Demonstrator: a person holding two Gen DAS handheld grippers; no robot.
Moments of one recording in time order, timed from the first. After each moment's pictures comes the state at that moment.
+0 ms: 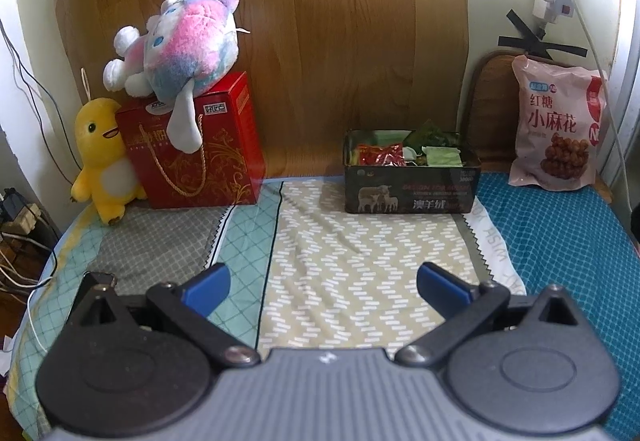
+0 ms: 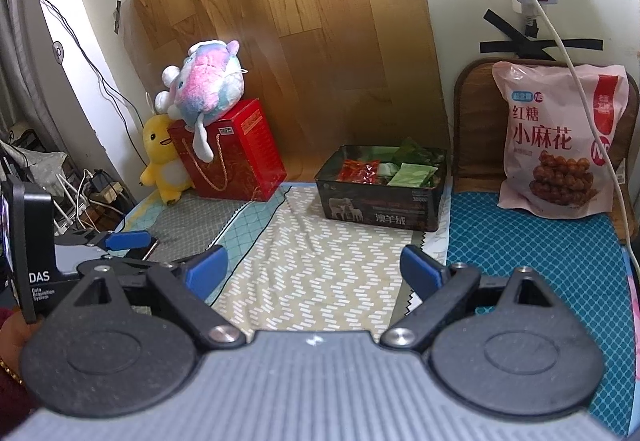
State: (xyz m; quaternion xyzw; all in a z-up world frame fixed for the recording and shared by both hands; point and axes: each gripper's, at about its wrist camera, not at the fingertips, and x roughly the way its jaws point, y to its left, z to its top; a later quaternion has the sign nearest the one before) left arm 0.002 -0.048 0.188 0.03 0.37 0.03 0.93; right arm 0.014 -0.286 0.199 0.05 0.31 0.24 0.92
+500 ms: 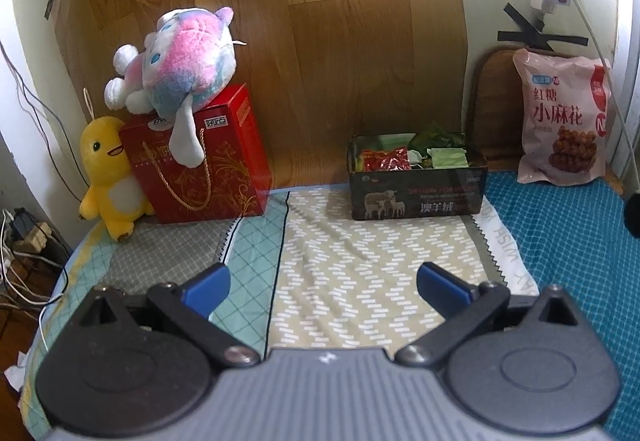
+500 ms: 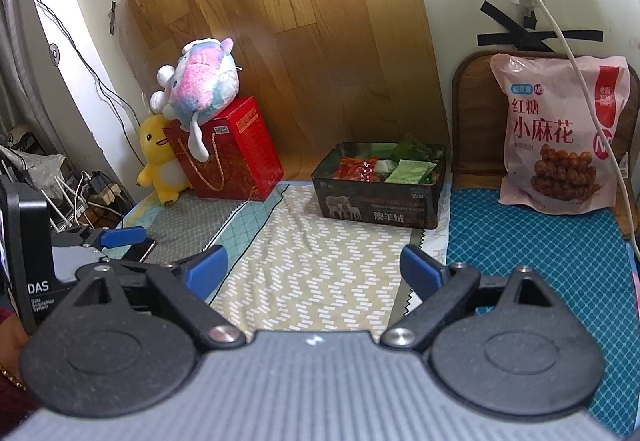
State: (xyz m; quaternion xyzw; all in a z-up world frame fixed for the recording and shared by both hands) left arm 0.005 -0.060 0.183 0.06 0.36 0.04 0.93; right arm 0.019 -0.288 0.193 0.06 0.32 0.23 0.92
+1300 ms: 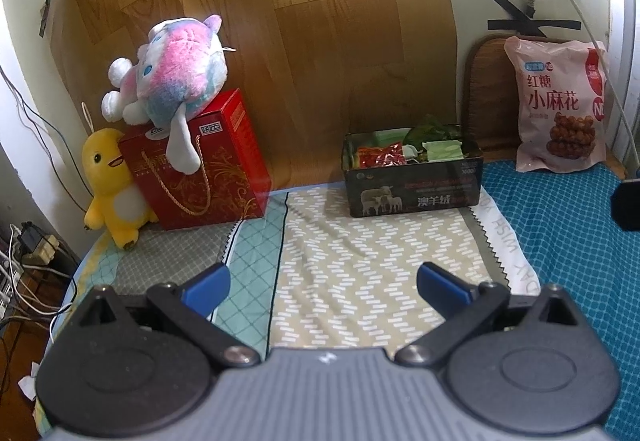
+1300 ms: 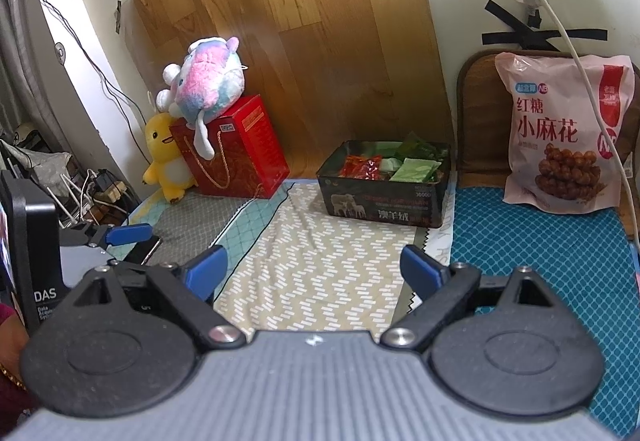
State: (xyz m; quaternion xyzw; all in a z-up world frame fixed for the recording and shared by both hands) left arm 0.004 -0.073 0.186 0.09 0.36 0.04 0.93; right arm 0.017 -0.289 0.192 0.06 0.32 0.24 0.91
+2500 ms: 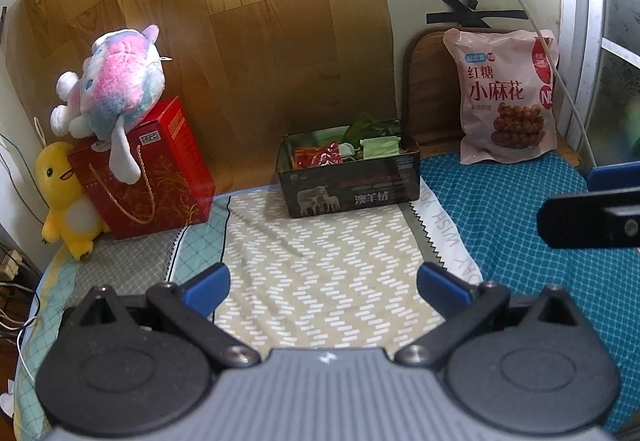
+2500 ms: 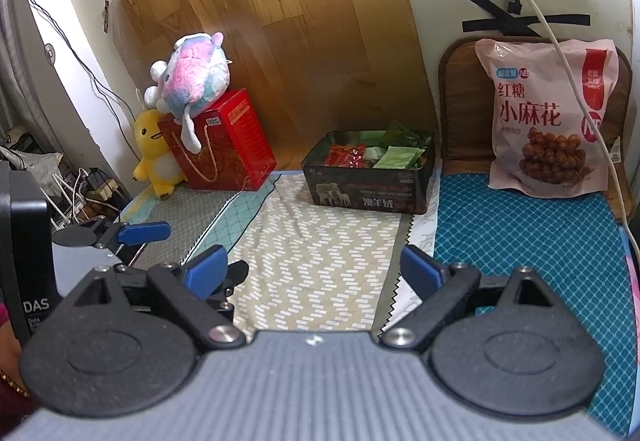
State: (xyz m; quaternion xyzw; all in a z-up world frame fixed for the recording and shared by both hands) left arm 0.001 -0.108 0.184 0.09 0.37 -0.02 0.93; right arm 0.011 -0.301 0.187 0.07 0.33 0.23 0.91
